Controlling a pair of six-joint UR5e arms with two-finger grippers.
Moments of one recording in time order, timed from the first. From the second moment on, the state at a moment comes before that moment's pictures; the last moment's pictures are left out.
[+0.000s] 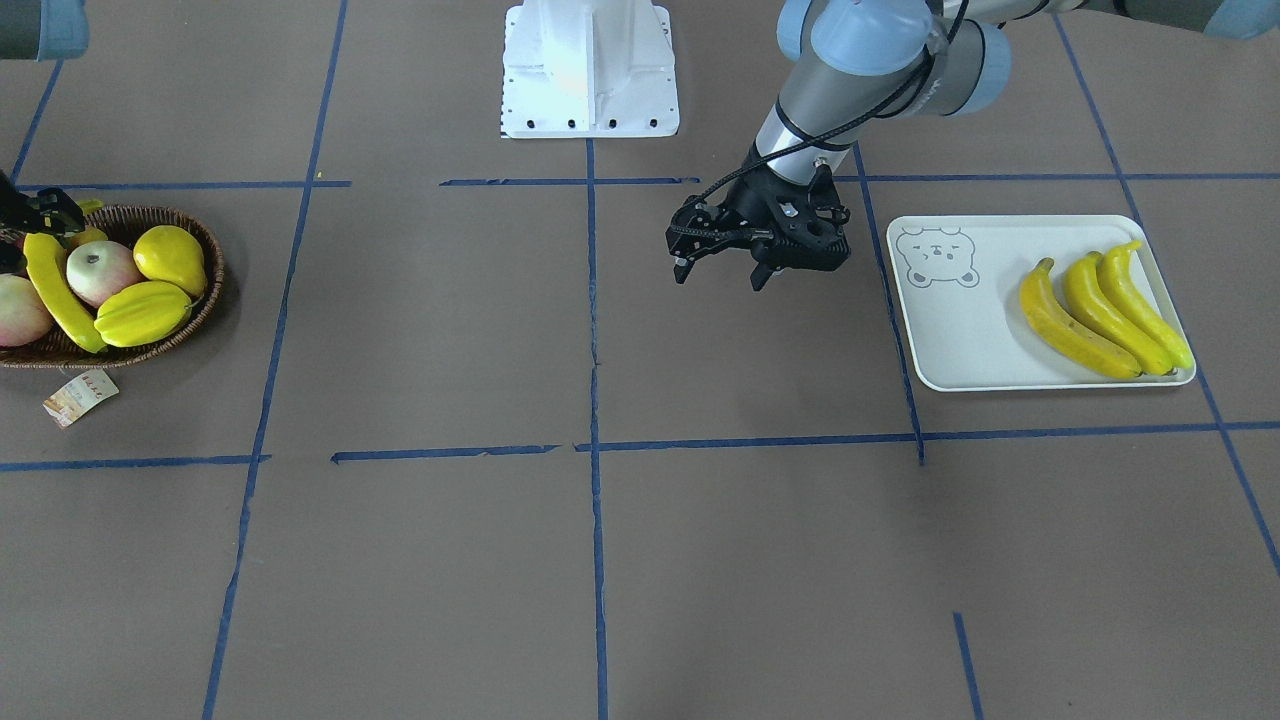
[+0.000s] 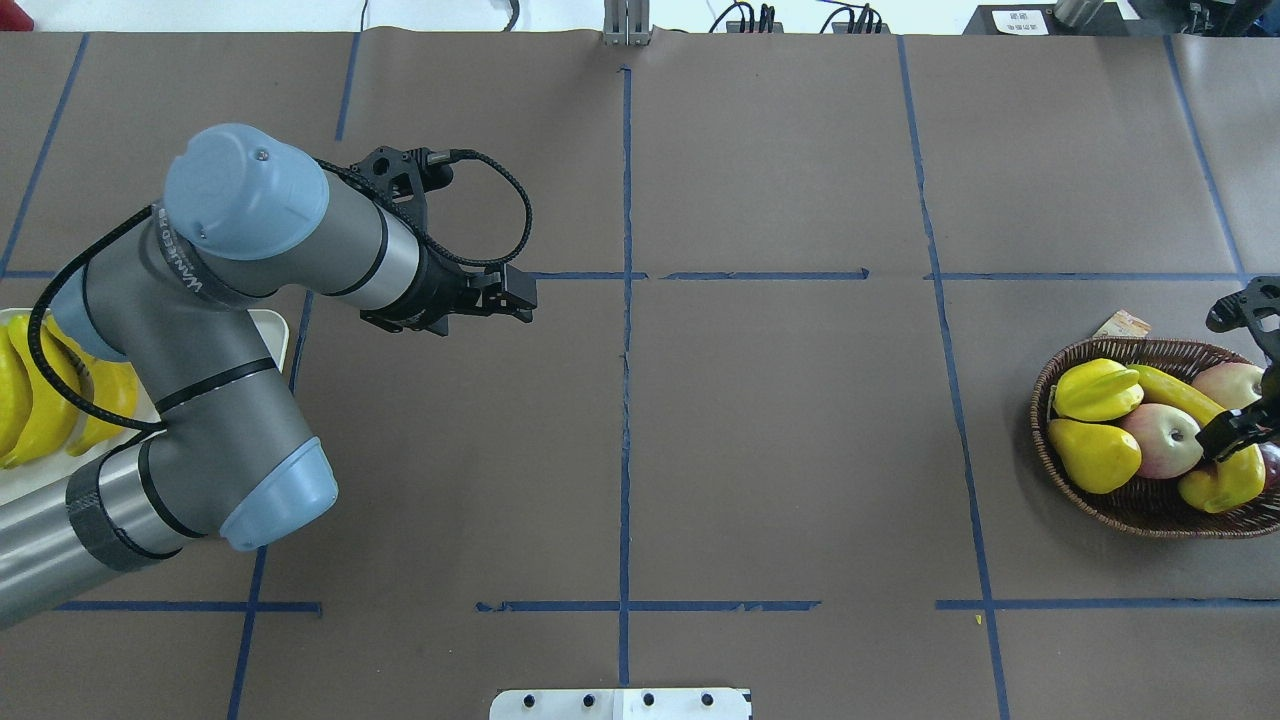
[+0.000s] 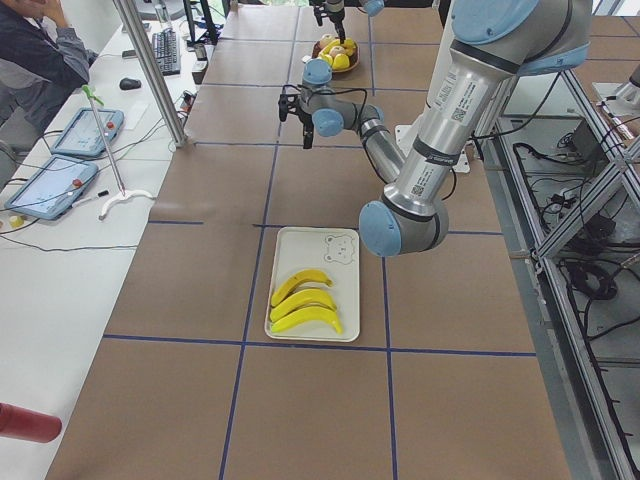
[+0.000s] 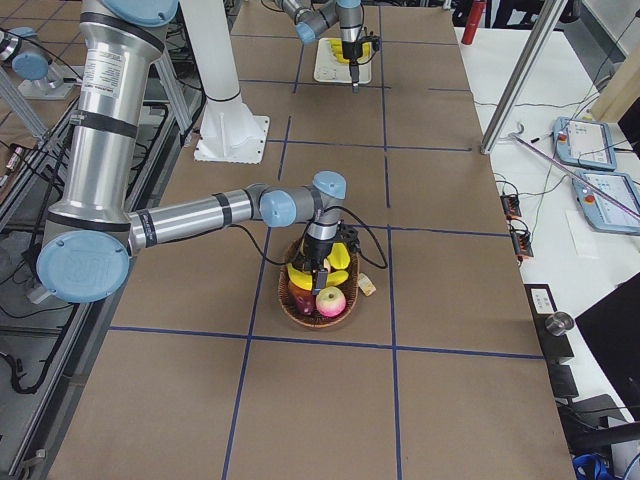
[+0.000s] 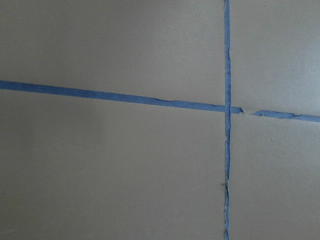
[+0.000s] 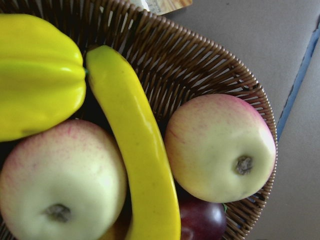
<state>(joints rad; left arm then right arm) -0.65 -2.09 -1.82 -1.84 -1.97 -1.29 0.93 -1.78 1.96 -1.61 1.99 0.34</state>
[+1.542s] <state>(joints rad) -0.65 -2.09 -1.82 -1.85 -1.98 -1.29 0.89 -1.77 1.95 -1.61 1.98 0.34</state>
